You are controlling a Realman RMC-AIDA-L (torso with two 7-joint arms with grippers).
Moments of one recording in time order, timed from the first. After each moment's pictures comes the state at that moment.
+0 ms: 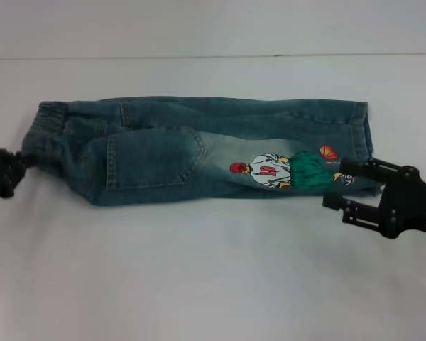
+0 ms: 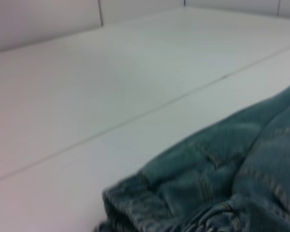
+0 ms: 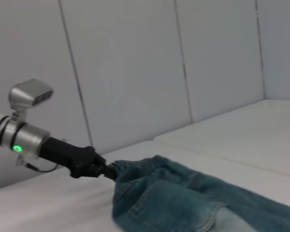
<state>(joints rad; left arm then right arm) -0.42 -2.04 0.53 0.71 2.09 1.21 -1.22 0.32 2.09 -0.68 -0.62 -1.80 -1.60 1.13</state>
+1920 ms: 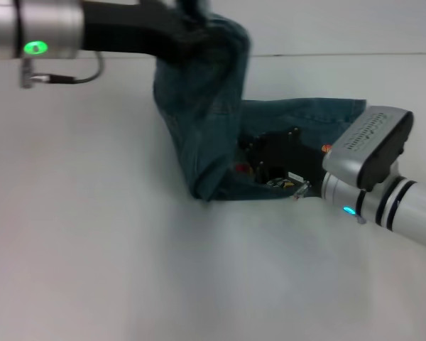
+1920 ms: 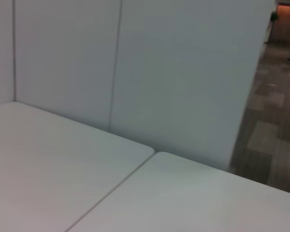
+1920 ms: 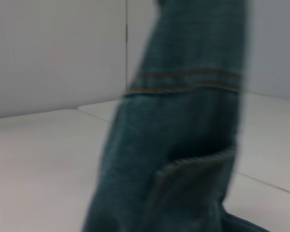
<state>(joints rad) -0.75 -2.16 0.82 1.19 2.10 1.50 -1.94 0.78 2.11 -0.63 0.10 -1.46 -0.96 0.45</state>
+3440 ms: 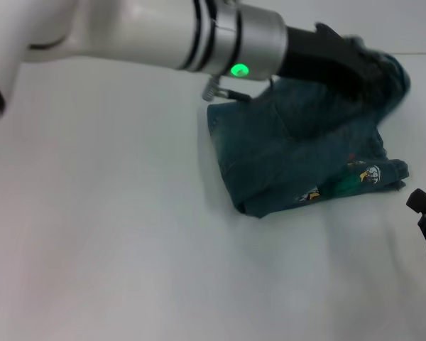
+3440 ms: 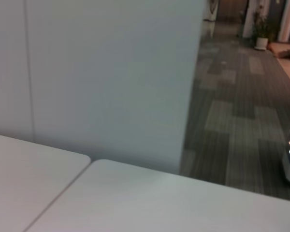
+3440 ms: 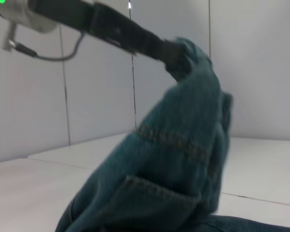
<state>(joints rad) -0.91 -2.17 1.45 0.95 1.86 0.98 -2.00 0.16 2.07 -0.61 -0.32 -1.52 -1.51 0.64</state>
